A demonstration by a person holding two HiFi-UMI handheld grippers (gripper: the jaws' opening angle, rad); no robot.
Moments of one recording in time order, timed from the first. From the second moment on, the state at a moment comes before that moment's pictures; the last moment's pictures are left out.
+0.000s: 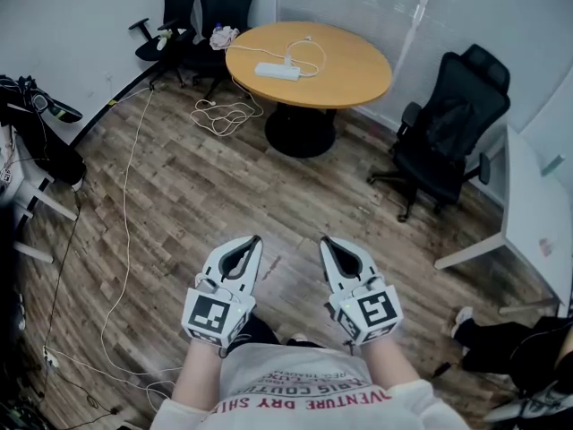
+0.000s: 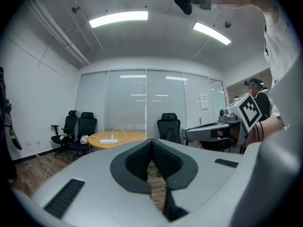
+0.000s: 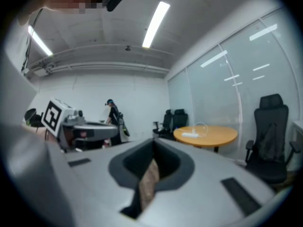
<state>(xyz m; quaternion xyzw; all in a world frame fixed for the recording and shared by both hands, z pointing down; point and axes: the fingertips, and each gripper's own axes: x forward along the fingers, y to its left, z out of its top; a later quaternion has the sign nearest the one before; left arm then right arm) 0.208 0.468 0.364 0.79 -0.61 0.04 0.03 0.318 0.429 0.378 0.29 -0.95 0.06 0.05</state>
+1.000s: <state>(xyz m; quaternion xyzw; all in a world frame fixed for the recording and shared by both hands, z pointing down) -0.036 0.329 0.352 0.81 -0.59 0.04 0.02 0.094 0.281 0.372 0.34 -0.94 0.05 0.07</state>
